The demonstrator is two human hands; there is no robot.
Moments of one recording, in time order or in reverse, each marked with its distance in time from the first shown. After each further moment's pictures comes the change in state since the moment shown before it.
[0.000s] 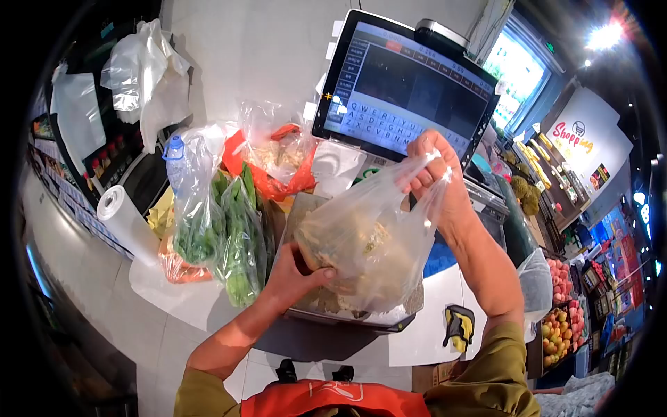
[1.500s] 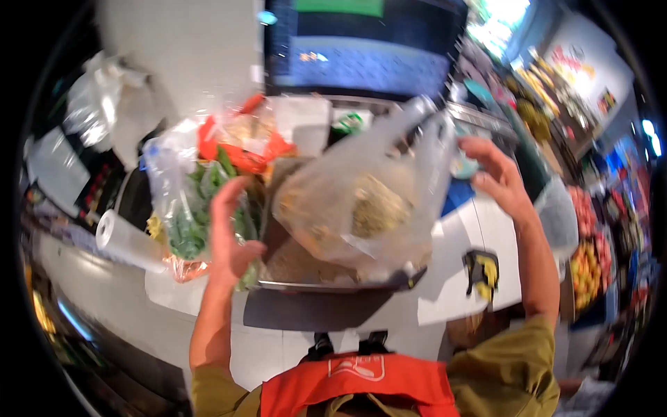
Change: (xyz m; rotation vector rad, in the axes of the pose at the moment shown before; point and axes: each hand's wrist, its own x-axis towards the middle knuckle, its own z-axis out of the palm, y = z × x) left_hand 0.008 0.015 -0.054 0.546 0.150 0.618; right_hand -0.147 -0.035 -0.159 -0.865 0.028 0.056
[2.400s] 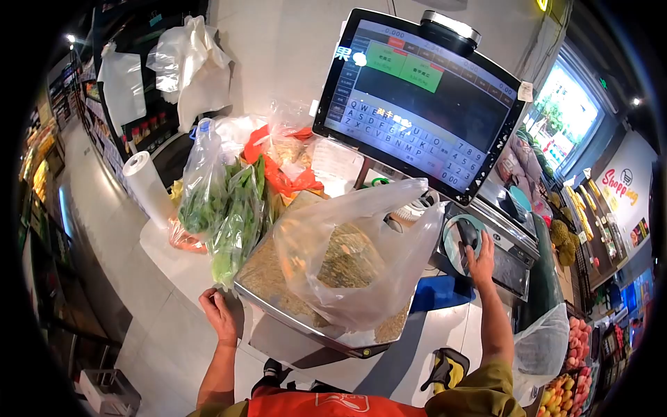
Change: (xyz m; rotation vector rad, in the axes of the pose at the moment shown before) left_hand -0.219 -0.097 0.086 0.416 0.972 -0.457; right_hand 0.029 0.289 -0.054 -0.756 0.353 -0.023
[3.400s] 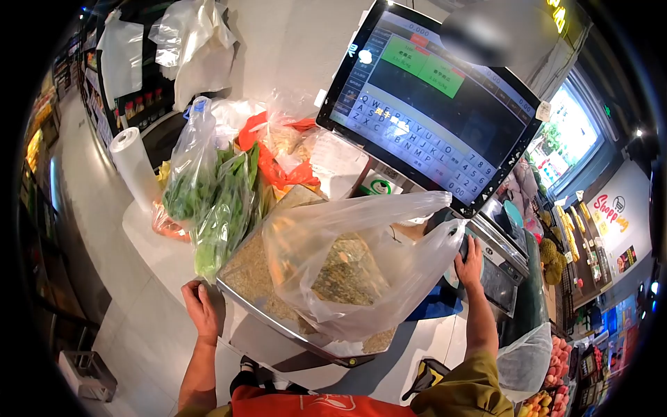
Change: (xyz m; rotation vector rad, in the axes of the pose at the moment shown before) left_hand 0.001 0.018 0.004 0.062 -0.024 0.018; right_hand 0.029 0.029 0.035 -0.079 -0.080 -0.074
